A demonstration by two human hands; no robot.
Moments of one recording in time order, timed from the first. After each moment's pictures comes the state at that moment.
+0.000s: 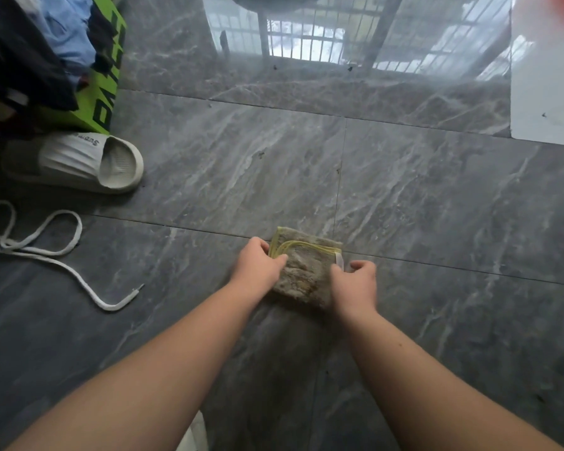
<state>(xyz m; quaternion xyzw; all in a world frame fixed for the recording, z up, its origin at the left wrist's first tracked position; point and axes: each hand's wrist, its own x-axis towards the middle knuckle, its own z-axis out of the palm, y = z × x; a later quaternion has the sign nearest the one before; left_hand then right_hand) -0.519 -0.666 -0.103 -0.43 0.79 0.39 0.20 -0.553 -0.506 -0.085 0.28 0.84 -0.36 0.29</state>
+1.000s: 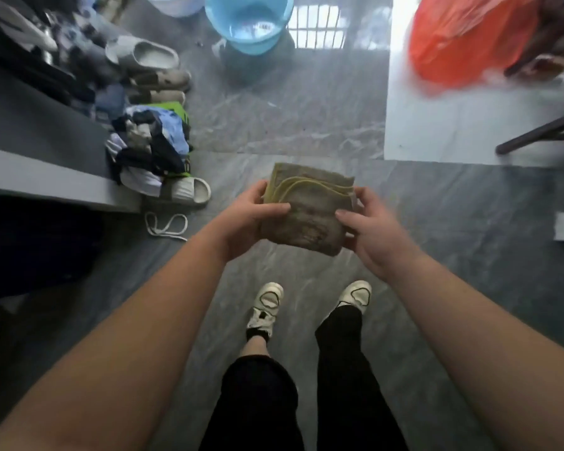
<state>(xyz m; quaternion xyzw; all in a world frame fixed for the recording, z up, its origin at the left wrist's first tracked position) -0.550 -0.643 0.543 -0.29 0.49 0.79 0.24 -0.598 -0.424 0.561 0.15 0.62 -0.66 0.40</state>
